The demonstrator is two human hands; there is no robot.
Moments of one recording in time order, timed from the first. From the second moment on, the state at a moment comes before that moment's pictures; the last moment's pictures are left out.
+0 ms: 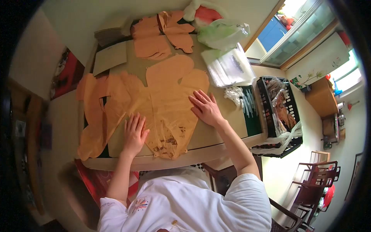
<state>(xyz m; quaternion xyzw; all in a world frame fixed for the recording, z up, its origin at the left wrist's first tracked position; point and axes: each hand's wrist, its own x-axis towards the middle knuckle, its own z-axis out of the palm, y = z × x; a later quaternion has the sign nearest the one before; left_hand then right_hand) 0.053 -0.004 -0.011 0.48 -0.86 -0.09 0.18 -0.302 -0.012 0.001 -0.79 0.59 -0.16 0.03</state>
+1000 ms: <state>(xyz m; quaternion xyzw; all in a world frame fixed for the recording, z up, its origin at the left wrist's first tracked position) 0.014 -0.043 0.018 0.35 -0.90 -0.09 0.24 -0.303 -0.035 0.010 -0.77 0.57 -0.27 0.06</state>
